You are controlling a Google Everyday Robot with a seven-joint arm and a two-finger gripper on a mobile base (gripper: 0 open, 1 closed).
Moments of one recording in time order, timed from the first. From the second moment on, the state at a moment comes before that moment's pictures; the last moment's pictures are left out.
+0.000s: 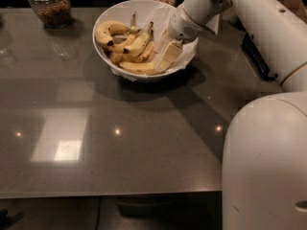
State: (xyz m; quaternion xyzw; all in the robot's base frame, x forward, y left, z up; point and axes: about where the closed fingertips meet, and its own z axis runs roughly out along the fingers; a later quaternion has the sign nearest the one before) arm 0.677 -0.022 0.866 -0.69 0.66 0.18 0.23
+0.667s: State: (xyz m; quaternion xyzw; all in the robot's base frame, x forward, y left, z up) arm 0.684 -0.027 0.846 -0.69 0.67 0.19 0.22
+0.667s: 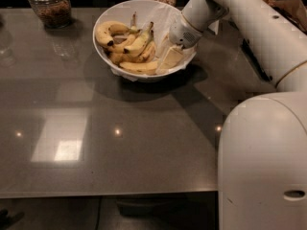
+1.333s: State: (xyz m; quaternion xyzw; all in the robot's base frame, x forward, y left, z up) arm 0.693 -0.035 0.835 -0.68 0.68 0.18 0.21
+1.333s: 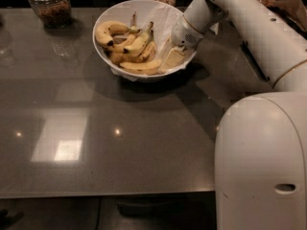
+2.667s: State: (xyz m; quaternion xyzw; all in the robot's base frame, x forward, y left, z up) arm 0.657 -0.039 0.921 -0.70 0.66 0.14 0.23
